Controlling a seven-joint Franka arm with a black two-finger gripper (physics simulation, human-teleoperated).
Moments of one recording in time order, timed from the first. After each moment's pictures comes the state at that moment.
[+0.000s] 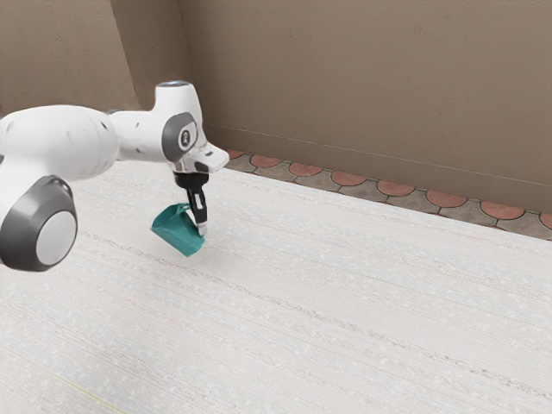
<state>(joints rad) -0.13 0.62 0.31 -1.45 -0.22 1.95 1.00</state>
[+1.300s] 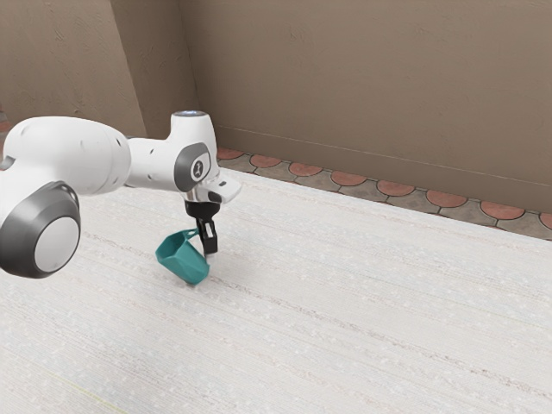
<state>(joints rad) -0.20 0.61 0.31 -1.60 -0.21 2.03 0.92</state>
